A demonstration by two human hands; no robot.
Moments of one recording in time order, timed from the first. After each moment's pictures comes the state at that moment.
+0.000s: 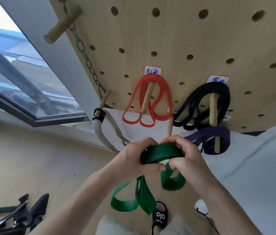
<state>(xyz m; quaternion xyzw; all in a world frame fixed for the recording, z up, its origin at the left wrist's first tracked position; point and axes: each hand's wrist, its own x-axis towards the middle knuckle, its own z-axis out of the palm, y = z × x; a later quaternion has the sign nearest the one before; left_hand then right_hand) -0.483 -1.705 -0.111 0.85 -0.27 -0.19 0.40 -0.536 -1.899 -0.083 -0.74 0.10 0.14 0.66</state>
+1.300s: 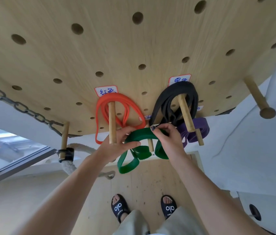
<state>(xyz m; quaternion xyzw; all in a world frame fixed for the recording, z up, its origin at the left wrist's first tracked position) -0.334 -1.738 -0.186 0.79 -0.30 -0.30 0.44 -0.441 -1.918 -0.197 -0.61 0.35 -0.10 0.70</state>
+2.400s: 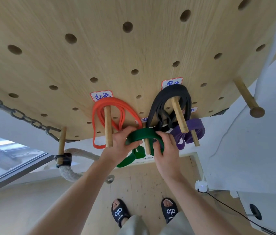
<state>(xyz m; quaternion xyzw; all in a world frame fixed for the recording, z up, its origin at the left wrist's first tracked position) -0.342 -1.755 -0.194 0.85 -0.36 -0.13 0.36 -0.474 -1.893 -0.221 -0.80 0.28 -0.23 0.47</state>
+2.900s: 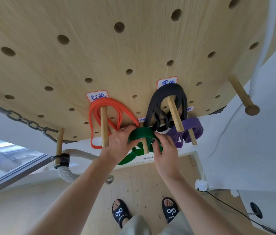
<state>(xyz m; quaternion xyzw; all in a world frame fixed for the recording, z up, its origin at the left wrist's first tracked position) -0.346 -1.769 -0.183 0.88 -0.39 -0.06 0.26 -0.476 -1.896 -0.231 -0.81 0.27 -0.25 0.45</state>
